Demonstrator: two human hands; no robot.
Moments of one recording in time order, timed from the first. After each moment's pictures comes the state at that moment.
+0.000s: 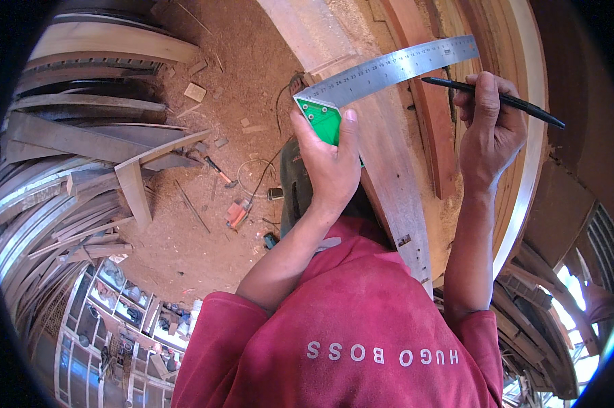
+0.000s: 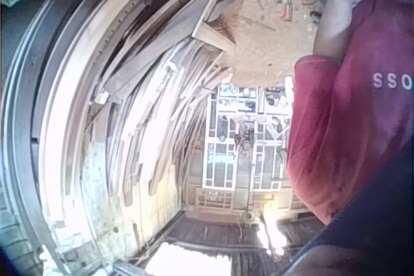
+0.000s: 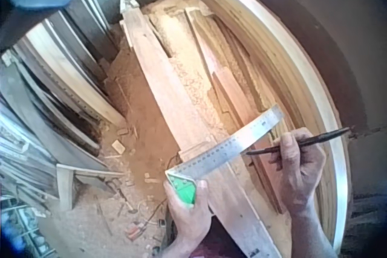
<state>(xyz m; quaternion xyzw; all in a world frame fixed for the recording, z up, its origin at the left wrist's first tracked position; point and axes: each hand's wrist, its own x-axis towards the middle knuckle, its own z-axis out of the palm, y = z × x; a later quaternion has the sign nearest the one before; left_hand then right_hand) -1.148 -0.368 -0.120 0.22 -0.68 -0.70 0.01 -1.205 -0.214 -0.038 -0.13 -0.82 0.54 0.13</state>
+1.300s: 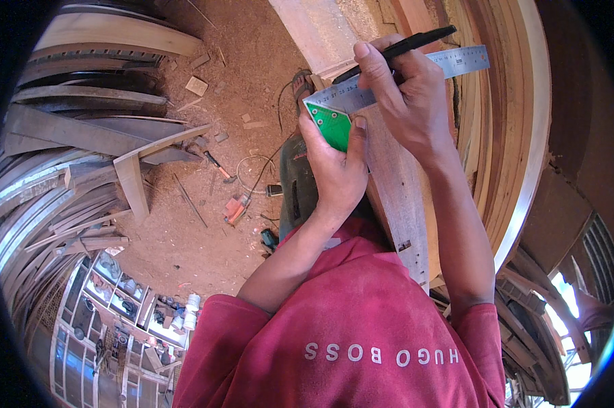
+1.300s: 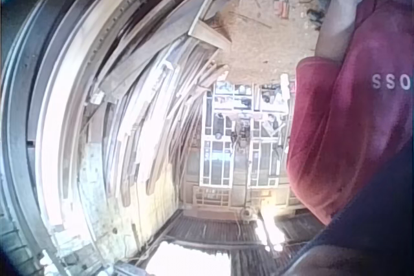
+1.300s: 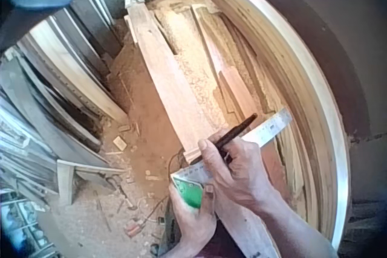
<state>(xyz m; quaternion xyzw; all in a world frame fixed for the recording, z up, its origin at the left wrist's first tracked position) -1.145 -0.368 -0.131 0.22 -0.69 -0.69 0.02 -1.246 -0.277 -0.077 -0.01 -0.85 0.52 -0.06</state>
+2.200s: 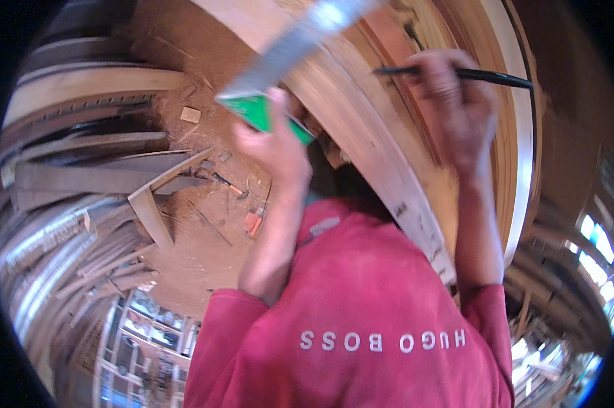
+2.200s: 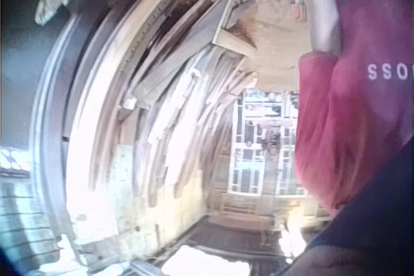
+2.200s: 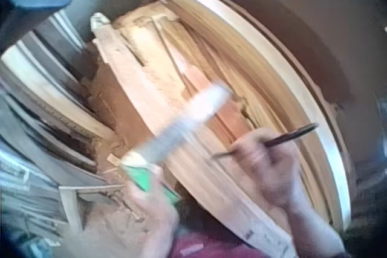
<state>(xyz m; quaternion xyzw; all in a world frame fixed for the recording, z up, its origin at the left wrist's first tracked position) -1.161 -0.381 -0.105 0.31 -0.67 -0.67 0.09 -1.168 -0.203 -0.013 -0.11 -0.81 0.56 0.10</state>
